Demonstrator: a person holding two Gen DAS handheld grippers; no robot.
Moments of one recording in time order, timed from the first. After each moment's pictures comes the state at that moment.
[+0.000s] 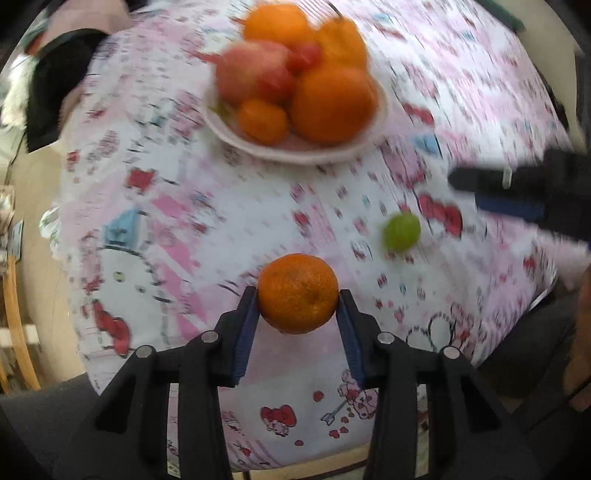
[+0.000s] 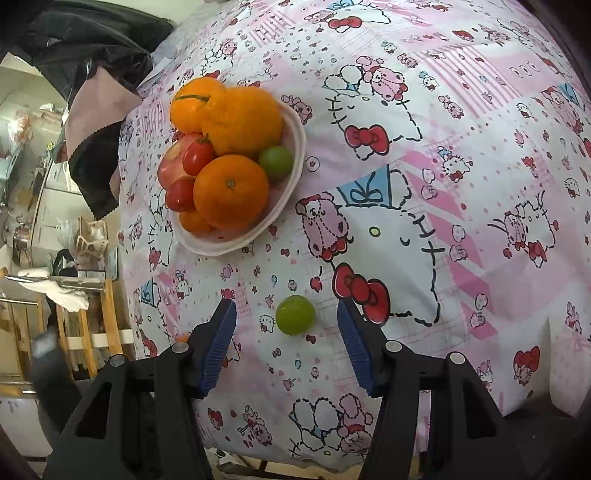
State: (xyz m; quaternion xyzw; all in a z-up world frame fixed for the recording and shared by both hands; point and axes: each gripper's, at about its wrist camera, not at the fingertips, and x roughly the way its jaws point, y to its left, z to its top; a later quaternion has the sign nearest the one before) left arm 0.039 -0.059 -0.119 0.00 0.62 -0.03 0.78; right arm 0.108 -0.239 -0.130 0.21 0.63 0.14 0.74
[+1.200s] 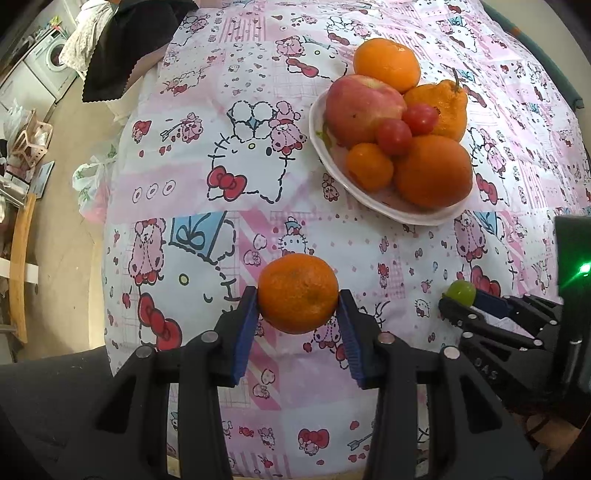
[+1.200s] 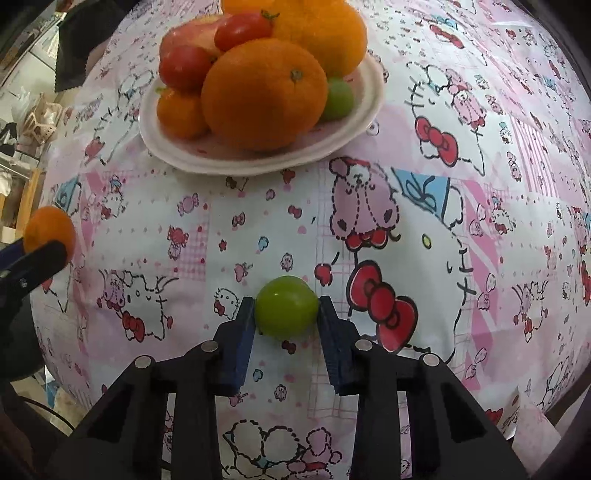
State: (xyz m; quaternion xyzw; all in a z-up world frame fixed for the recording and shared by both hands) left arm 0.059 0.002 -0.115 -0.07 0.61 0.07 0.79; right arm 0.100 -0.158 -0.169 -0.05 0.65 0.15 0.74
